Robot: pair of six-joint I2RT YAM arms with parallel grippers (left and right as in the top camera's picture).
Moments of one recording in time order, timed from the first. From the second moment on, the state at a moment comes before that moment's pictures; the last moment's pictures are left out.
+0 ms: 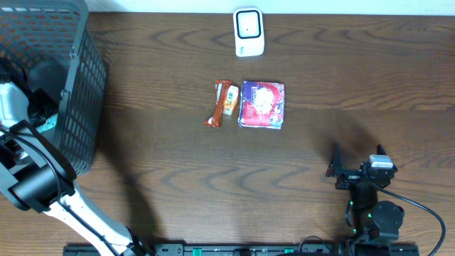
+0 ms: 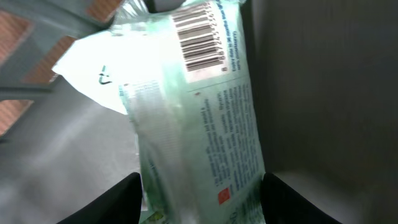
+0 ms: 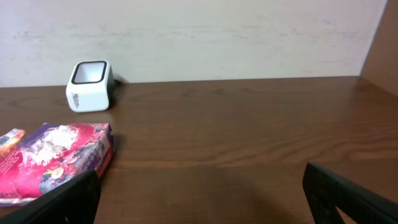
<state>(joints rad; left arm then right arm) 0.63 2.15 1.68 -0.80 -0.09 -0.14 -0.08 0.01 0.01 -0.07 -0.05 0.02</state>
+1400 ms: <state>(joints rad) -0.14 1.44 1.66 -0.56 0.51 -0.56 -0.08 0.01 0.01 -0.07 -0.05 0.02</state>
